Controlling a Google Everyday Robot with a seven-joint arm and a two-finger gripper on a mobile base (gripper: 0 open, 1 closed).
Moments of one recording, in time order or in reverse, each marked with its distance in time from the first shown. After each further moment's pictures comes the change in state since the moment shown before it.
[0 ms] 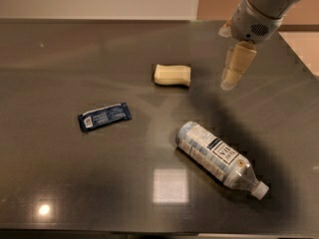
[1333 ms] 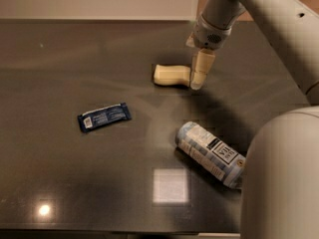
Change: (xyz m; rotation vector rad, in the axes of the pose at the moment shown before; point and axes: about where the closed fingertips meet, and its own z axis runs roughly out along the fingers) arm -0.047 -0.055 0.096 -0.095 -0.009 -0.094
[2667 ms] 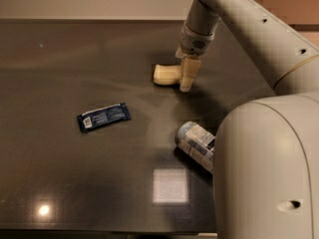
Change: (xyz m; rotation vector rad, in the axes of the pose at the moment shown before) arm -0.014 -0.016 0.046 -0.068 0.047 -0.034
